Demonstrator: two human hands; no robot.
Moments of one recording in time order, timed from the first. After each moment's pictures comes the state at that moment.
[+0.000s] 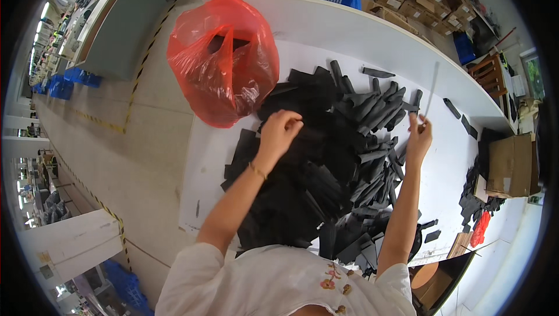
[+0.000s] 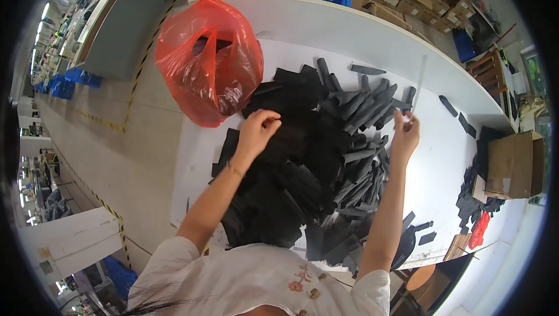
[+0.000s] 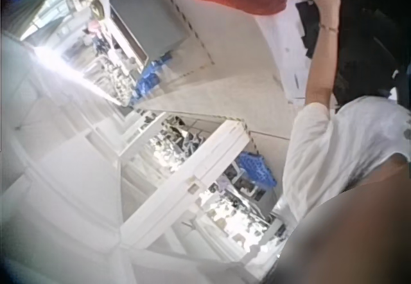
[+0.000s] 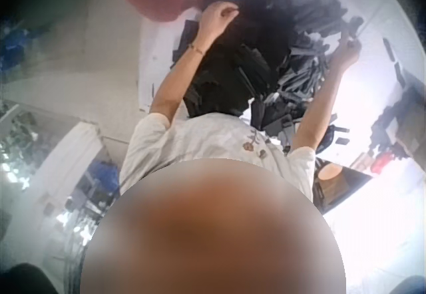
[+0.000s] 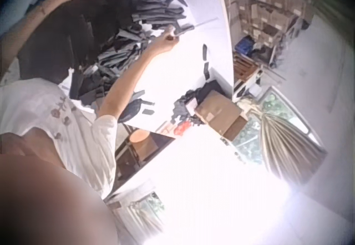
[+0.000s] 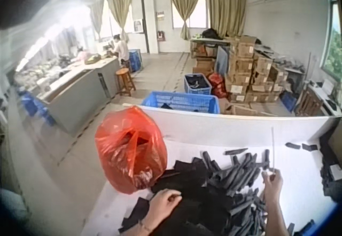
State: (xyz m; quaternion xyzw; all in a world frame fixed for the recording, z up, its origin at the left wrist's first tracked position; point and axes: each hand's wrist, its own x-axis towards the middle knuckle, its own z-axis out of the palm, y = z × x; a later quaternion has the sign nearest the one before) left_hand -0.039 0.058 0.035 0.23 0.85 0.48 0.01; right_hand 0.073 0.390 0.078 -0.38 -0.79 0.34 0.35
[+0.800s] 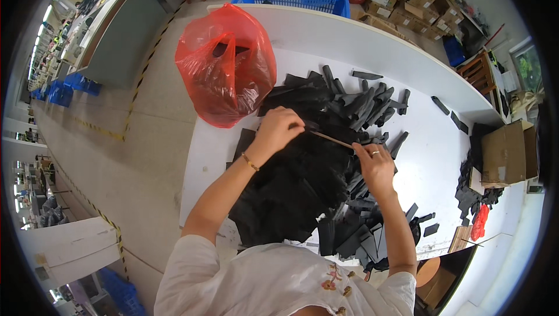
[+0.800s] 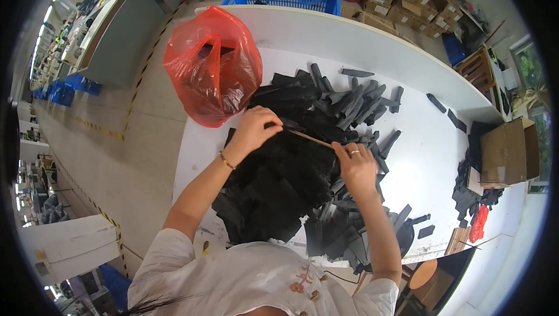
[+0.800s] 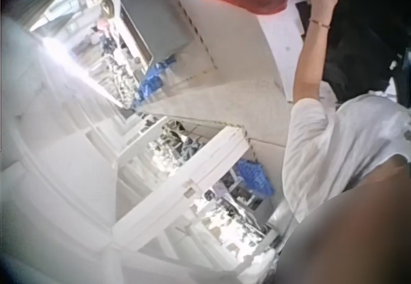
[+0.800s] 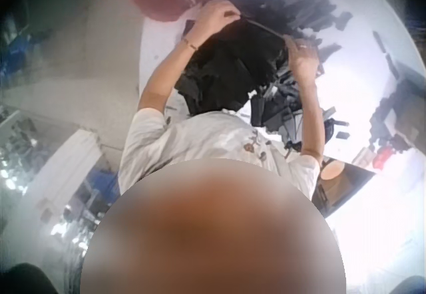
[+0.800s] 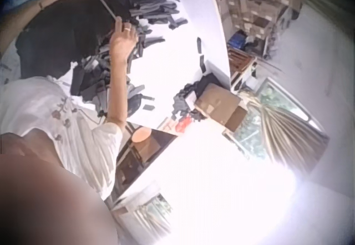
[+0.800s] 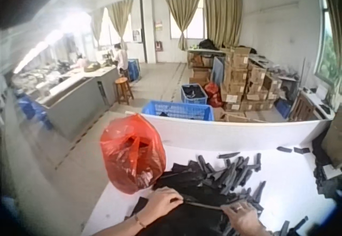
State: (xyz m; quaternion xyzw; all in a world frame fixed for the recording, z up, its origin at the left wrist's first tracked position) left_hand -0.036 0.041 0.090 0.41 0.80 0.43 -0.01; right_hand 0.142 0.275 0.133 0.06 -0.97 0.08 0.20
